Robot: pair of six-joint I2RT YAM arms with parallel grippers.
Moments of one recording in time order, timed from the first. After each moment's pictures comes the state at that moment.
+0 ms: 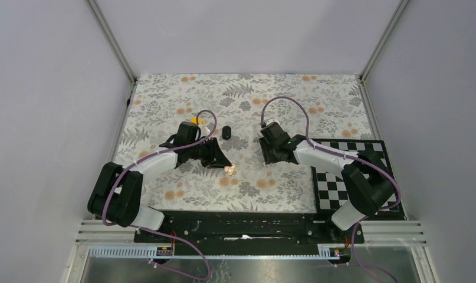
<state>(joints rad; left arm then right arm) -0.37 1.43 0.69 -0.12 0.74 -0.68 0.74 1.60 0.94 -0.38 0.24 0.37</state>
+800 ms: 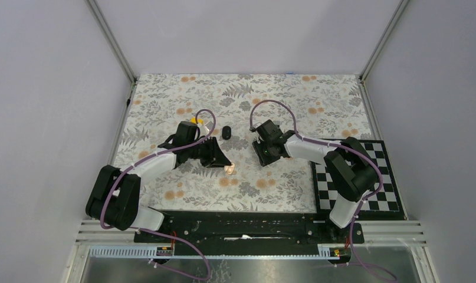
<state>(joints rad) -0.37 1.40 0.69 -0.13 0.74 -0.68 0.68 1.76 1.03 -0.38 -0.02 0.18</state>
